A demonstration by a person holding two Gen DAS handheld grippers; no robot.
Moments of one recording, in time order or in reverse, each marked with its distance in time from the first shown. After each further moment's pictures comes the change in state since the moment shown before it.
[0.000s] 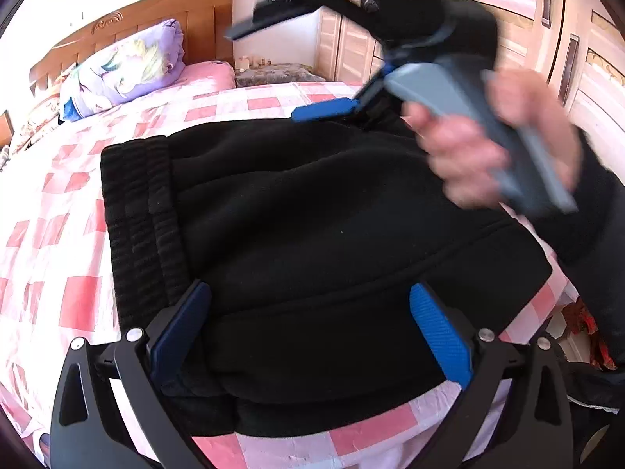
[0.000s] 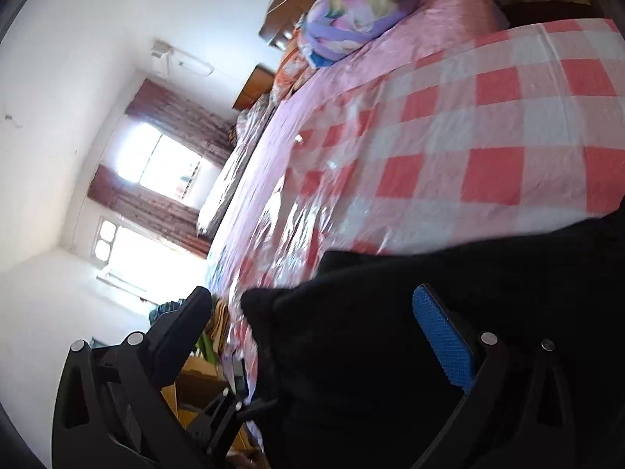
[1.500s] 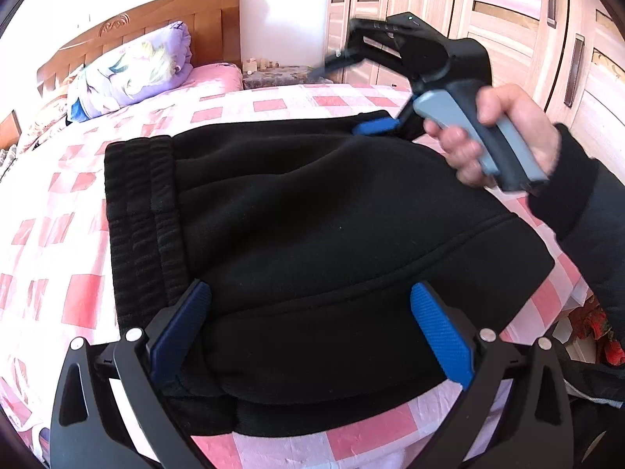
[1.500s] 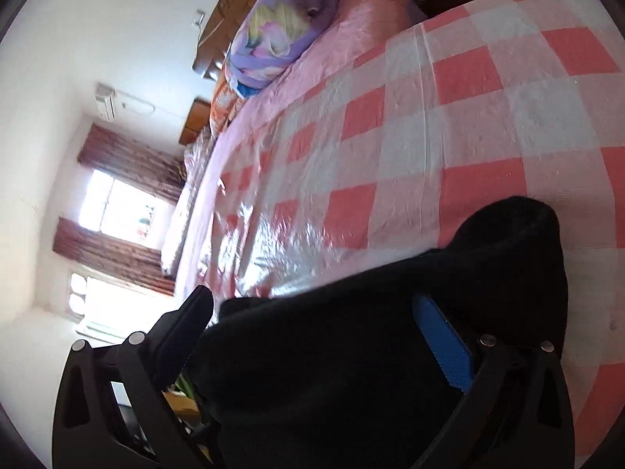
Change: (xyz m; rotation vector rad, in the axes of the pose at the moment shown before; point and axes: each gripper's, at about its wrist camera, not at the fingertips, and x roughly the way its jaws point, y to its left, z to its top) left arm -0.001 -0.013 0.002 -0.007 -0.003 0.030; right arm -0.047 -0.105 0.058 0.307 -0.151 -0.107
